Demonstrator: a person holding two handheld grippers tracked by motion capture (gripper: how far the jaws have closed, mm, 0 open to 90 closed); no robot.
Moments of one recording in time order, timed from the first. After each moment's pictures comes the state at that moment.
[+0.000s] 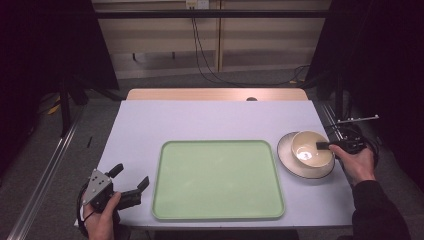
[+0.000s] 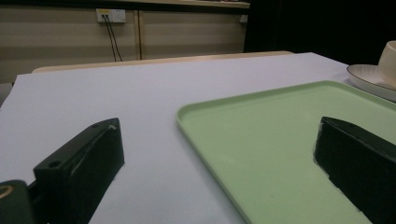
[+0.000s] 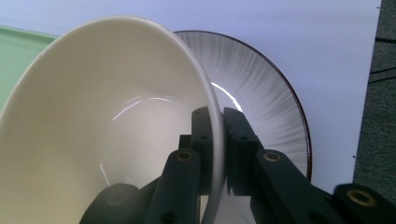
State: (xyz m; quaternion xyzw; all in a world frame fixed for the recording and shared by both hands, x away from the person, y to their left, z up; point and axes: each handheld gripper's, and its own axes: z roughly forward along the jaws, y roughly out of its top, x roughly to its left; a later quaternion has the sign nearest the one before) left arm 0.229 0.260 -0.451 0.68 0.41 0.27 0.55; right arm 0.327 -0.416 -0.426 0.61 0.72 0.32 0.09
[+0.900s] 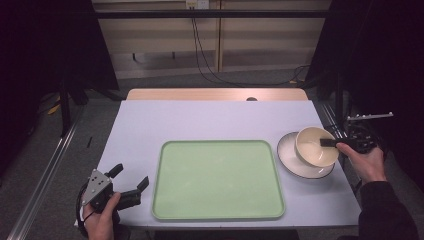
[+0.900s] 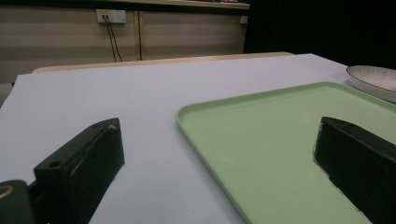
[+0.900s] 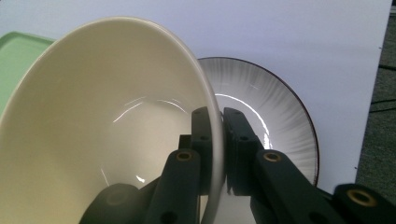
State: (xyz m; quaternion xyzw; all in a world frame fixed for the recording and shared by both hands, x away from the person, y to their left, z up) left arm 0.229 0.261 -0.451 0.67 0.41 0.26 0.56; right arm 0.309 -0.416 -0.395 0.57 0.73 0.37 0.10
